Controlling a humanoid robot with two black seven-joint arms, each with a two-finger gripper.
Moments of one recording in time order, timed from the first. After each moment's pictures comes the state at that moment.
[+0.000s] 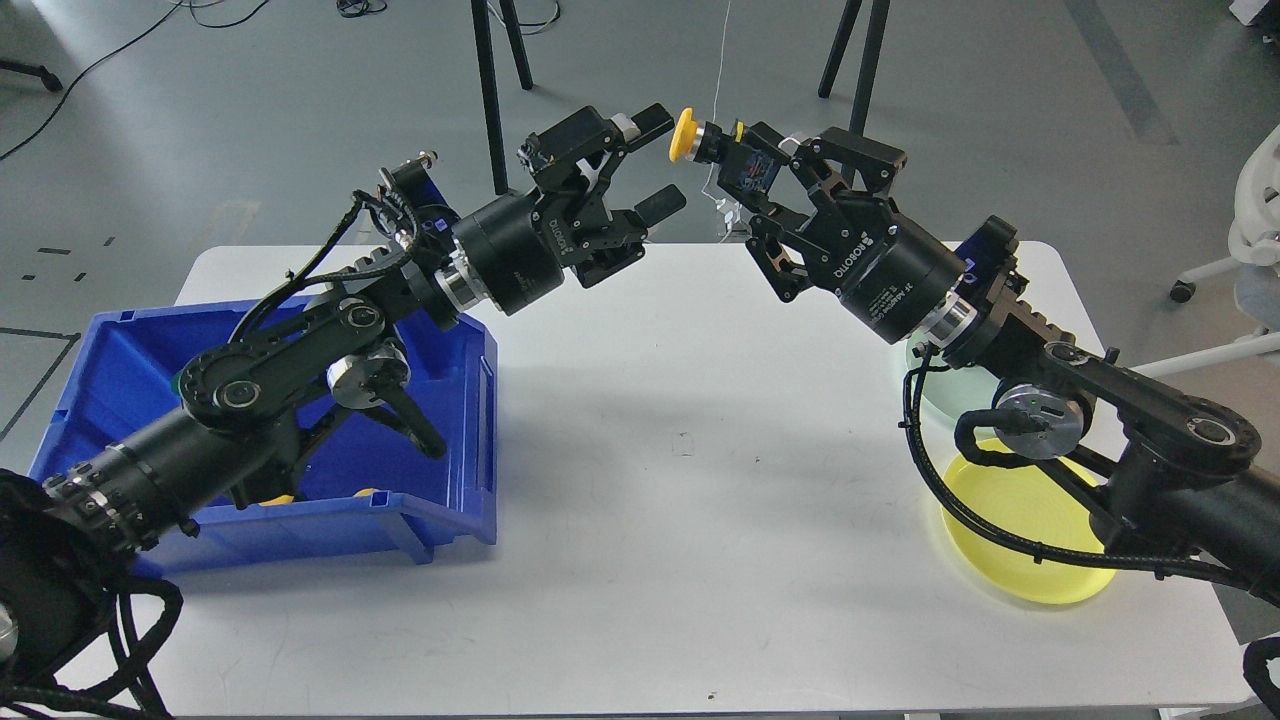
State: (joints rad) left arm -0.84 0.24 -0.56 -0.99 0.65 -0.49 -0.49; right arm 0.72 -0.43 0.57 1.18 -0.35 0.46 0.49
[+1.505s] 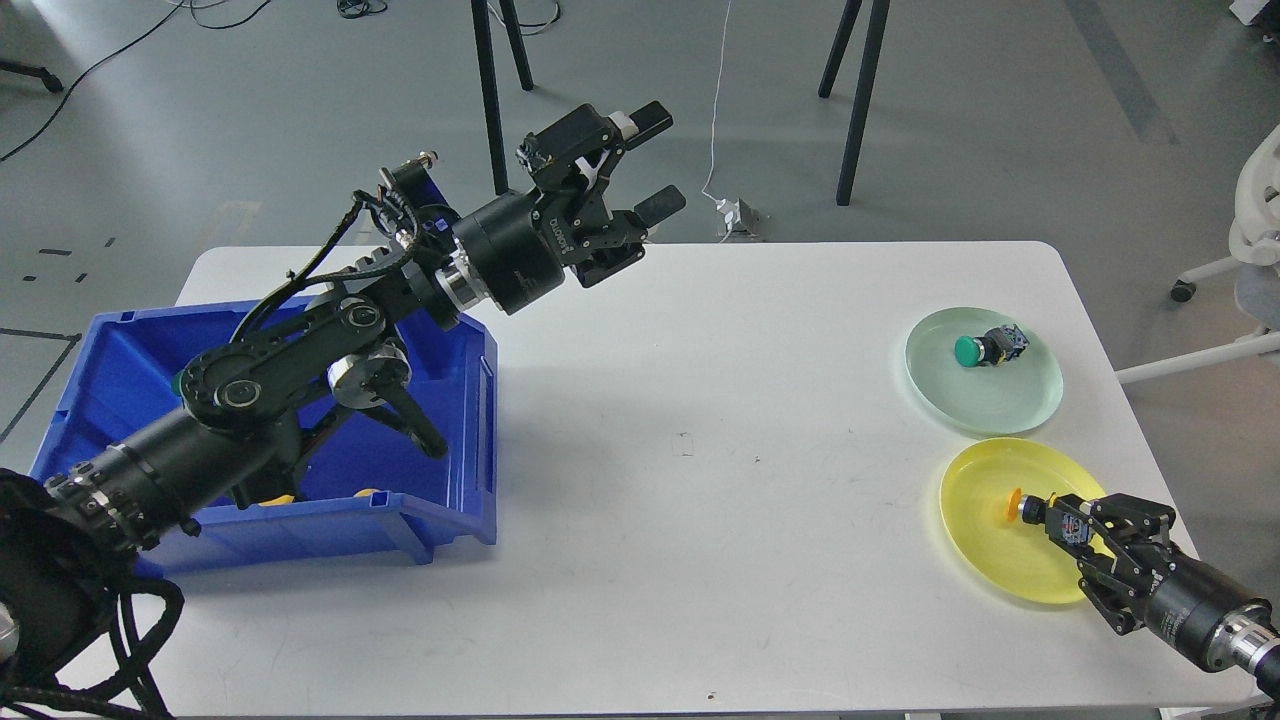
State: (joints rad) left arm -0.84 0.24 -0.57 -0.98 0.64 -0.49 -0.49; right arm 0.11 -0.76 0.57 0.95 -0.46 0.36 0.49
